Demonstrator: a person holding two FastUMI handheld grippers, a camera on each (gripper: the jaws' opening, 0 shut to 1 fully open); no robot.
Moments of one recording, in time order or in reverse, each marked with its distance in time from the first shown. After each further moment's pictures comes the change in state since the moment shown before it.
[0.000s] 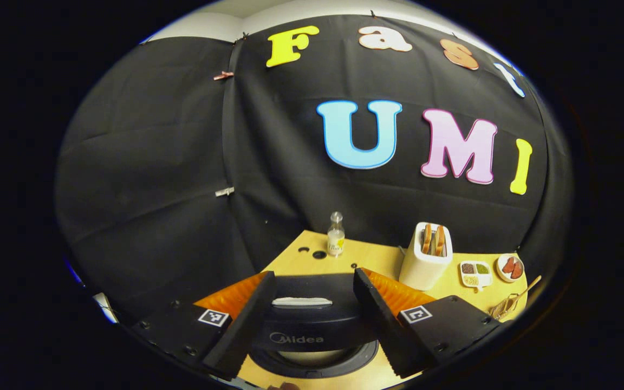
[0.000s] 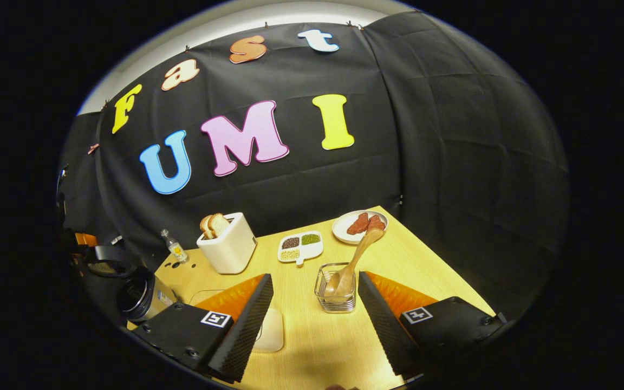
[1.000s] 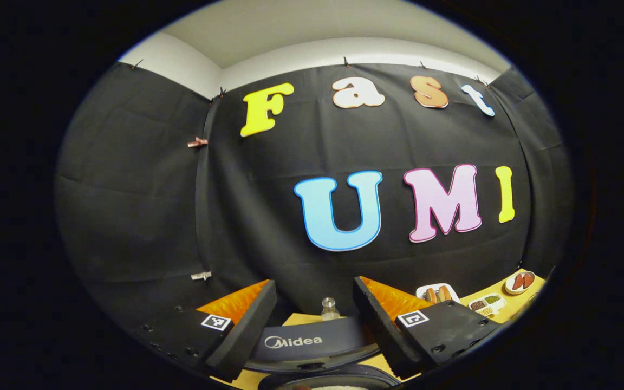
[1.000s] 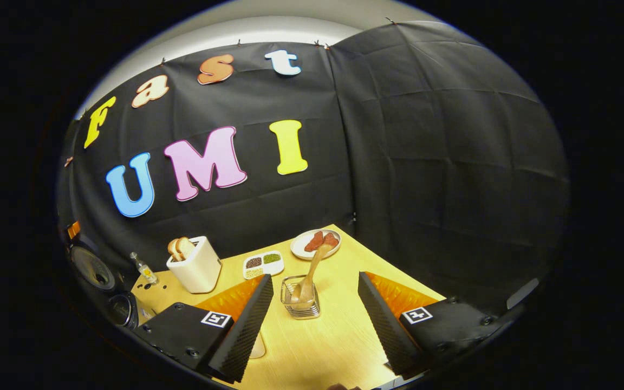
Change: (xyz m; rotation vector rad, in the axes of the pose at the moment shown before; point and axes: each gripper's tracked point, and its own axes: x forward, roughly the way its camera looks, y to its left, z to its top) left arm 0.059 -0.005 0.140 0.115 -0.474 -0.144; right arm -0.057 -0.026 0.033 0.027 -0.158 -0.242
